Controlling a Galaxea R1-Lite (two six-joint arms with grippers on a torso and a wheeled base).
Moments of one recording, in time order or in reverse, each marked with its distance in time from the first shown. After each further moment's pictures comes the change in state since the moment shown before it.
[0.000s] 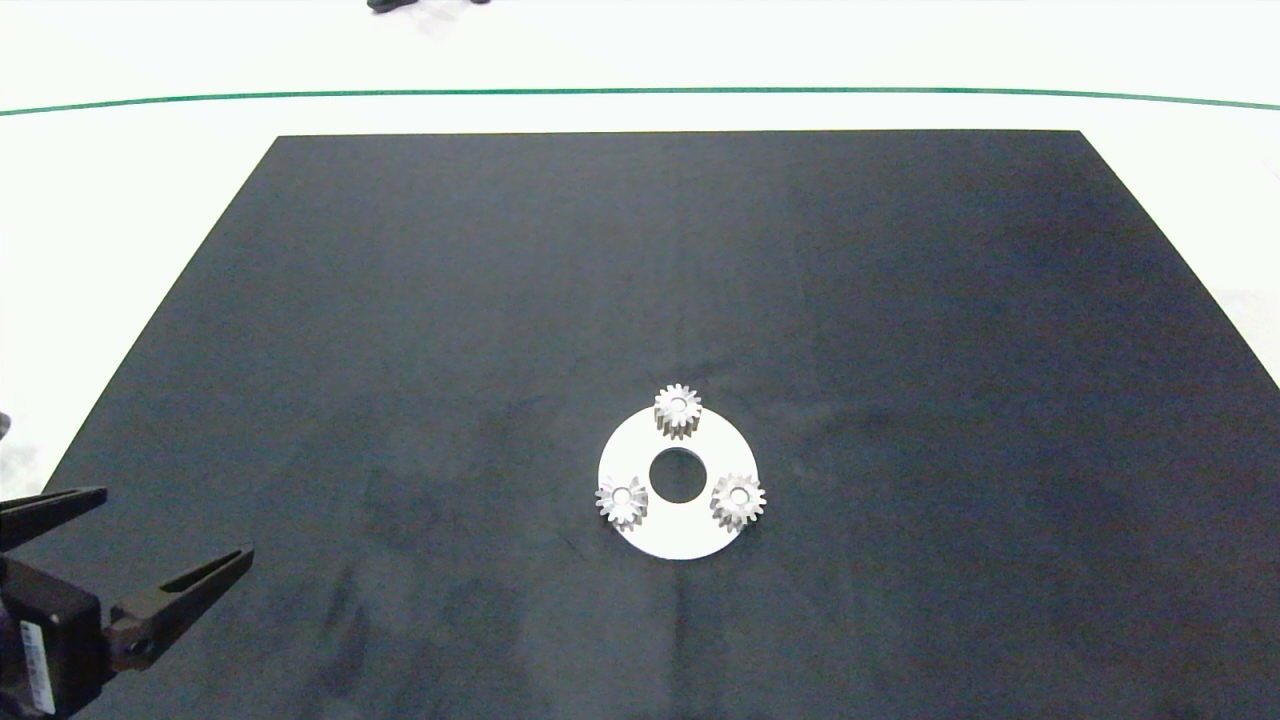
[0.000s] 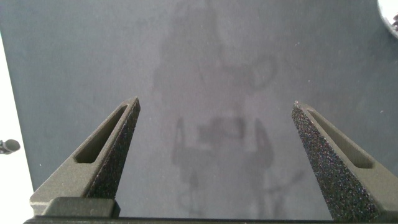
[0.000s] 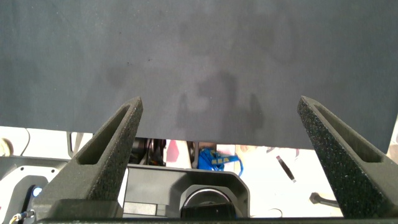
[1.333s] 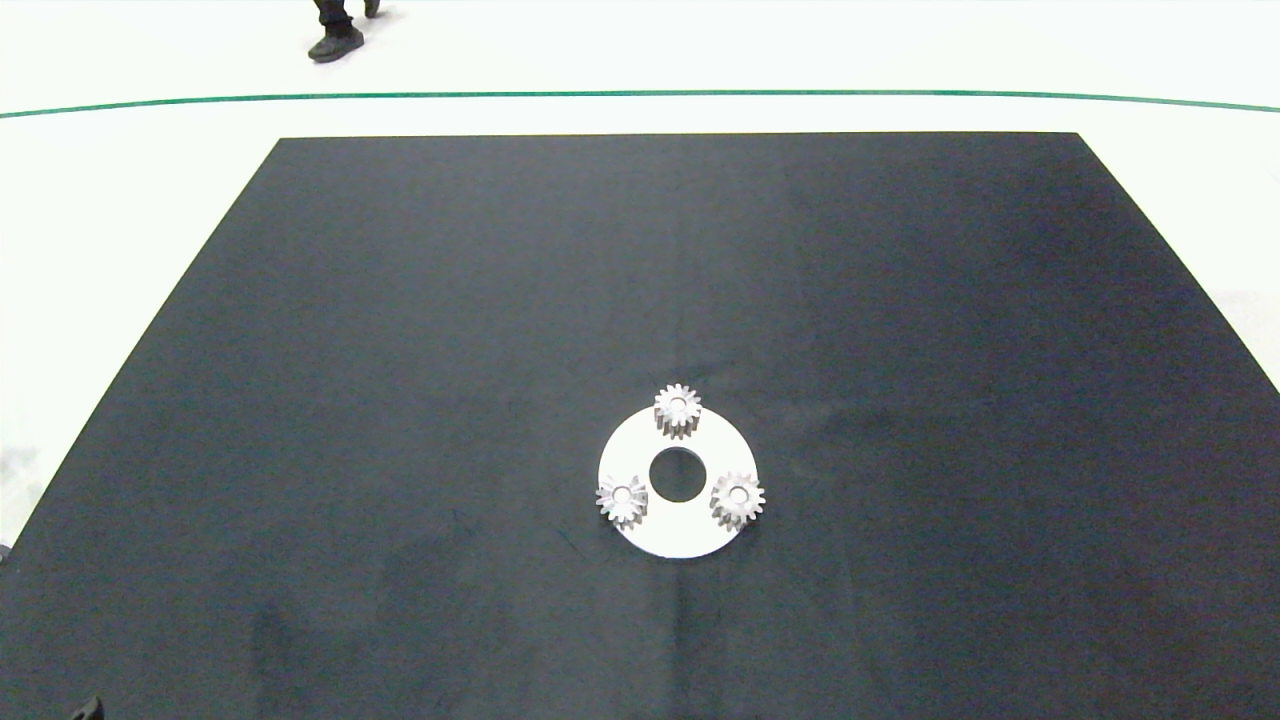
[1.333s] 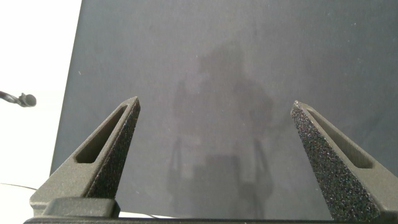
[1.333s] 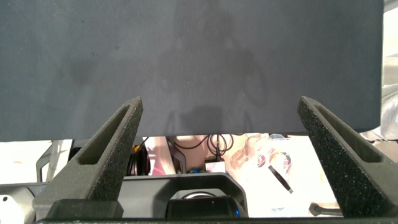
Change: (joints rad) left arm 0.224 -0.477 0.320 0.003 -0.008 -0.112; right arm -0.149 -0.299 0.264 -0.099 0.004 -0.057
